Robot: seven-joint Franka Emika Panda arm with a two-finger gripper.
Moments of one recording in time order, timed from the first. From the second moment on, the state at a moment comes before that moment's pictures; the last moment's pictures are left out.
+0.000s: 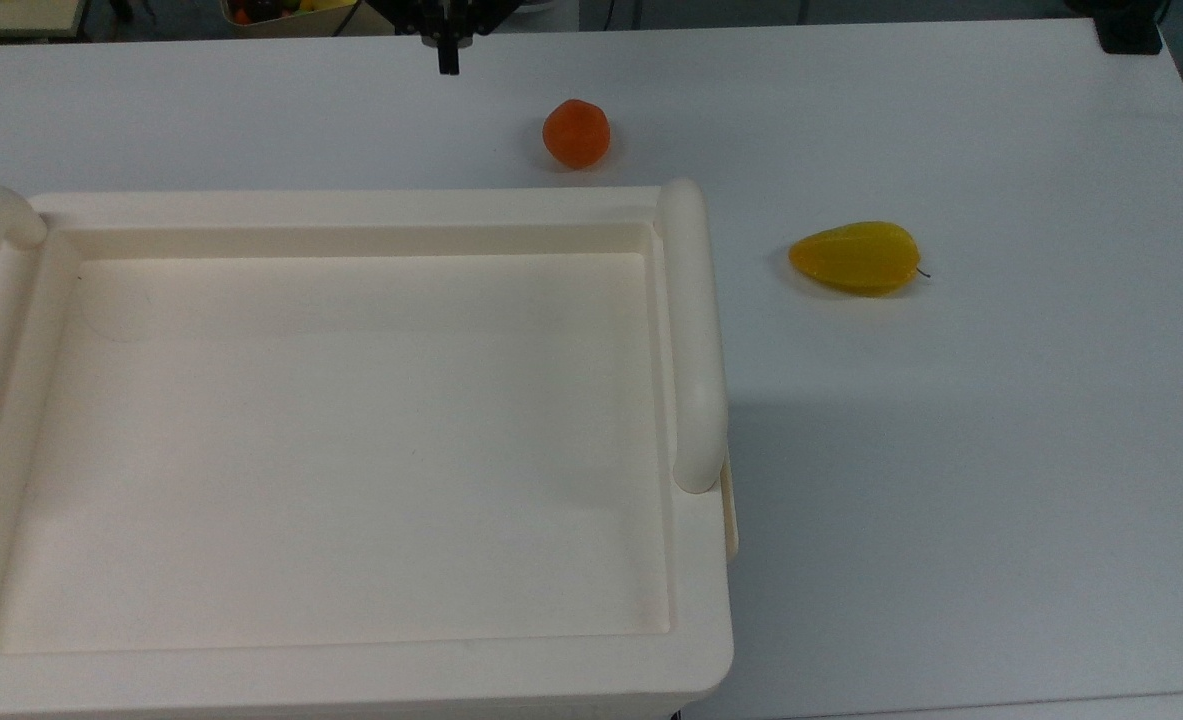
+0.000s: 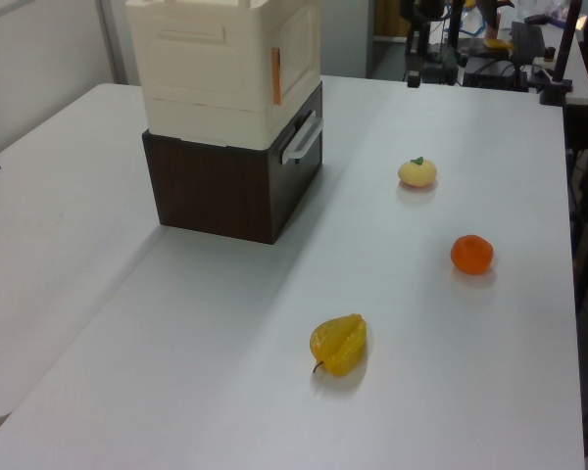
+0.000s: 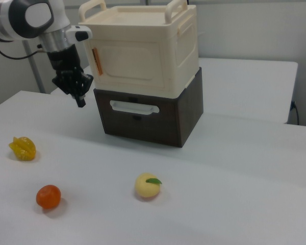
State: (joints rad) arm 0.15 0.04 -0.07 -1.59 -0.09 1.65 -0.05
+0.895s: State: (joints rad) arm 0.14 0.01 -0.07 -1.62 -0.09 1.62 -0.05
